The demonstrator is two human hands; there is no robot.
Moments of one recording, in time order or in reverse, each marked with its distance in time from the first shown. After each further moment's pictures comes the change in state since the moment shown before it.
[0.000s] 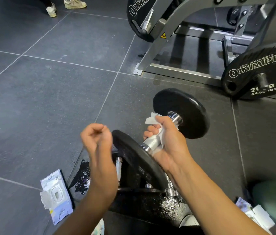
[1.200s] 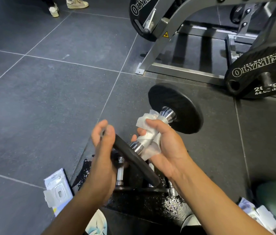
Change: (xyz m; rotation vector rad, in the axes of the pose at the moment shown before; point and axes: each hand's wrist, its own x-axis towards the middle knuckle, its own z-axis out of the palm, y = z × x) left_hand 0.000 0.021 -0.005 -0.259 -0.152 -0.326; right_hand -0.011 0.010 0.002 -0.082 -0.211 0.176
